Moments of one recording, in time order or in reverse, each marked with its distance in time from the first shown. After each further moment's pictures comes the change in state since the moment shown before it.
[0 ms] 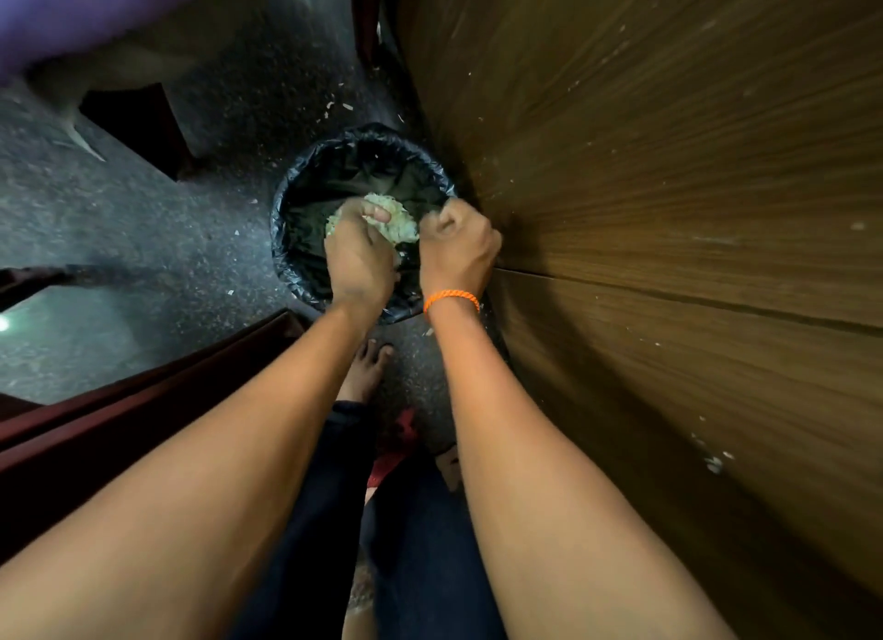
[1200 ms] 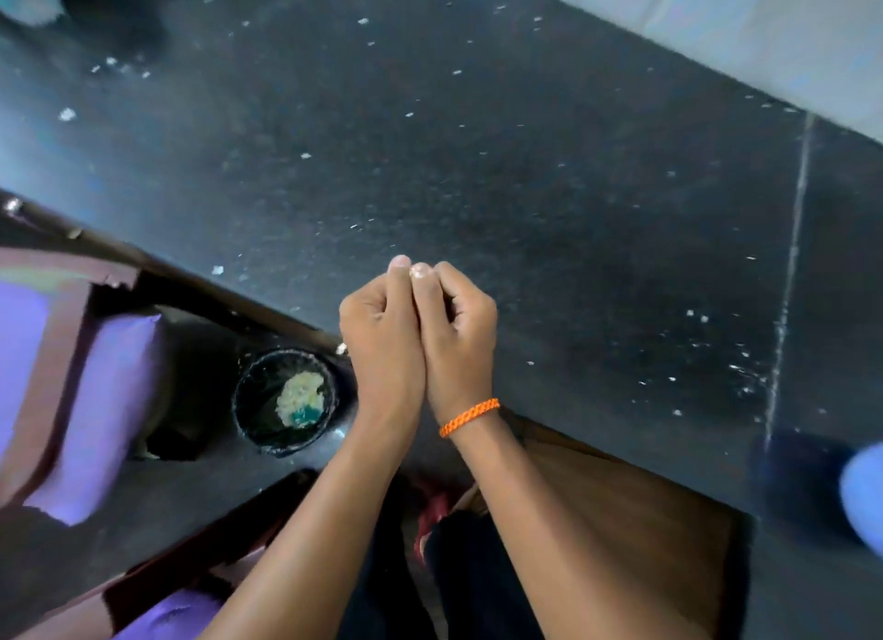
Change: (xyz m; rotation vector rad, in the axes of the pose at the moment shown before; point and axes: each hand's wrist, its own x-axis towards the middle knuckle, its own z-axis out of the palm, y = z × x) left_hand -0.494 0.386 -0.013 -0.168 -0.527 0.473; right_hand -0.180 -0.187 -0.544 0.722 0.472 -0.002
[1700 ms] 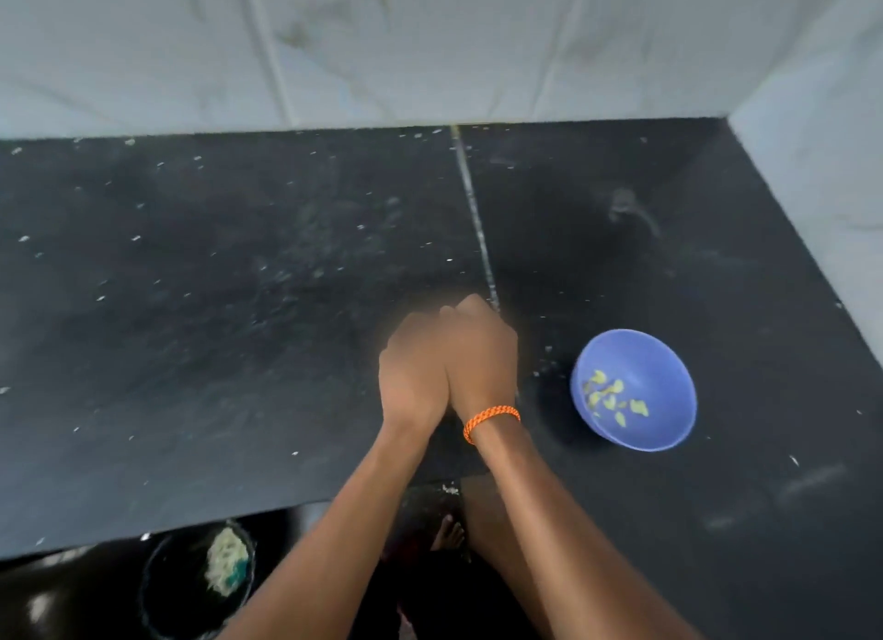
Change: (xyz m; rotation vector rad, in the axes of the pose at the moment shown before) left_hand -0.119 -0.013 0.249 0.486 -0.636 0.038; right_hand 0.028 0.003 -0.300 -0.381 0.563 0.196
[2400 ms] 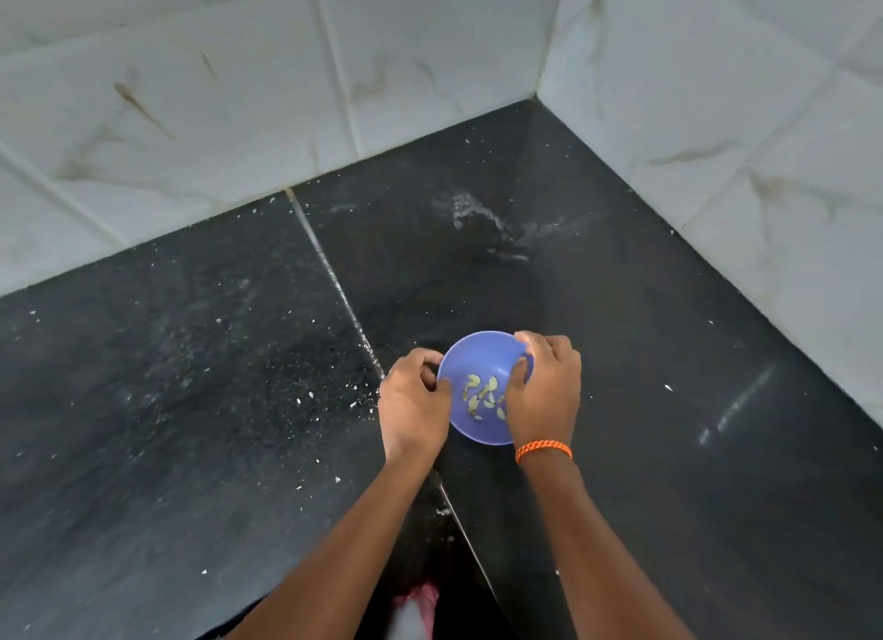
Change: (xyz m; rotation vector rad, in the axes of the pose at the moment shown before) left_hand -0.033 0.024 0.145 0.408 -0.252 0.210; right_hand 0.007 0.134 -0.177 -0.319 0.461 0.185
